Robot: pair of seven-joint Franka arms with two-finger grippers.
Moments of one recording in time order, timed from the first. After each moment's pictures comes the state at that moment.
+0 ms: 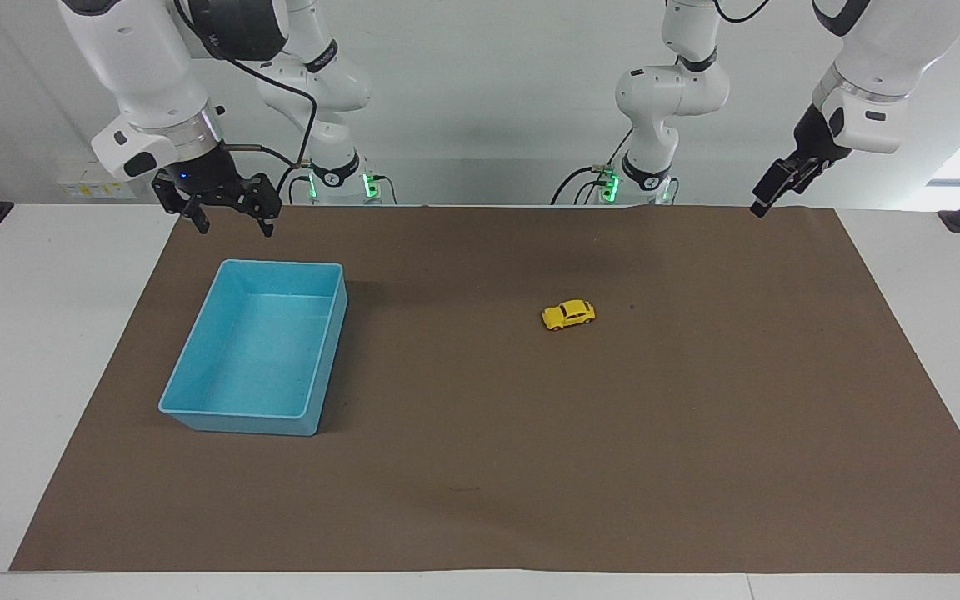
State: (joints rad) left arm 0.00 -0.14 -0.05 -1.69 -0.04 1.51 -0.62; right arm -0.03 0.02 0.06 -1.56 -0.02 1.53 0.09
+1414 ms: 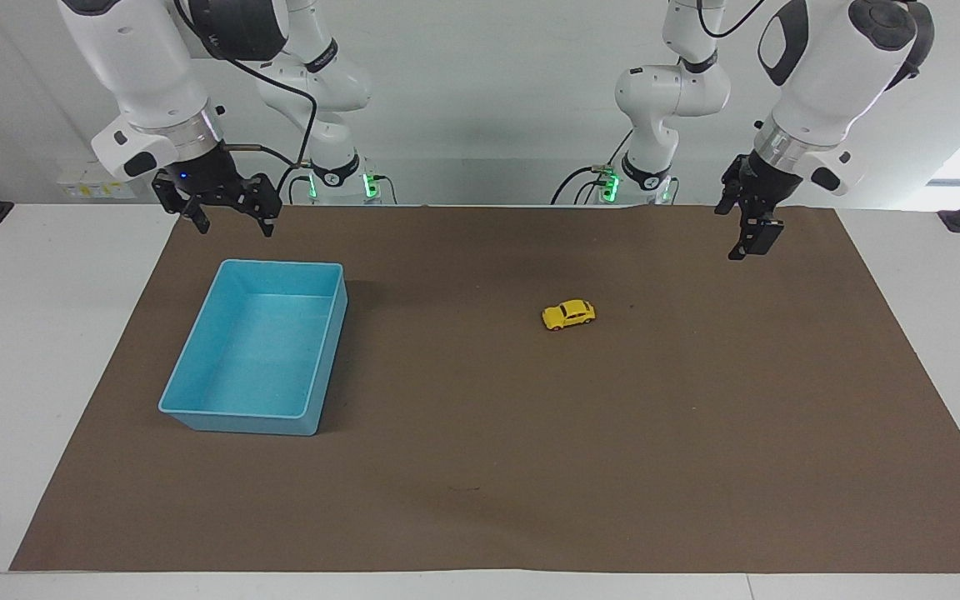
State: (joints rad) left arm -0.10 -0.12 -0.07 -1.84 -0.07 1.71 -1.67; right arm -0.03 0.02 0.06 -1.56 -0.02 1.53 0.09
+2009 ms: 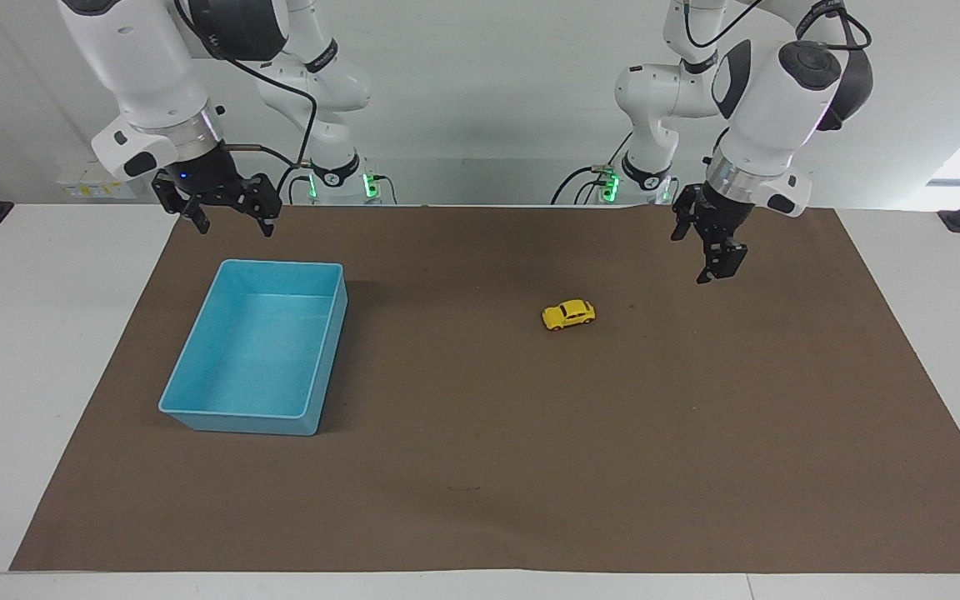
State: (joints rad) left arm -0.18 -0.11 -0.07 -1.96 -0.07 1.89 -2.00; right arm -0.03 0.02 0.06 -1.56 -0.02 1.53 0.09
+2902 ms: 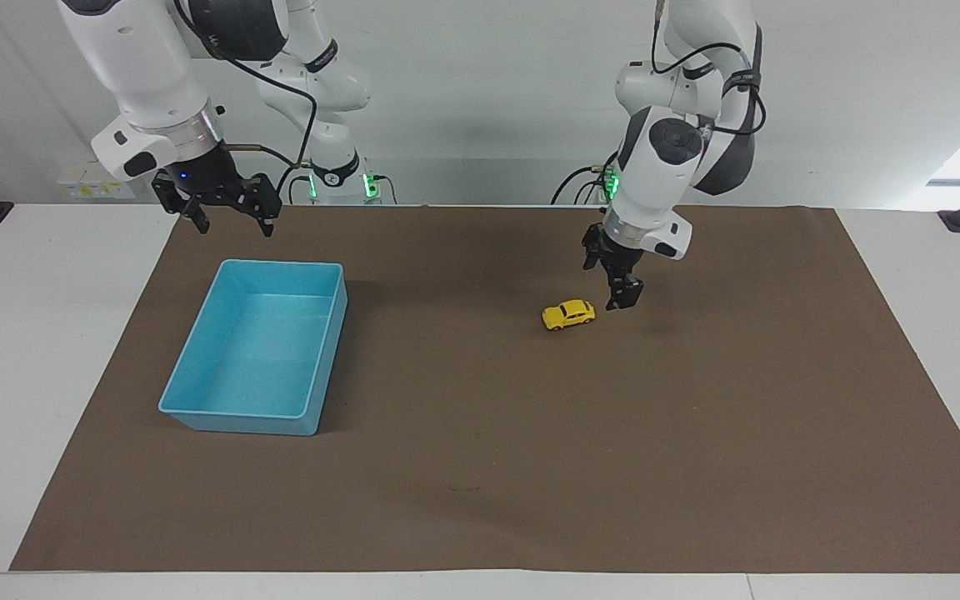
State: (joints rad) left arm -0.40 0.03 -0.08 -2.11 -0.11 2.14 -2.28; right arm -0.03 0.02 0.06 -1.56 -0.02 1.53 0.09
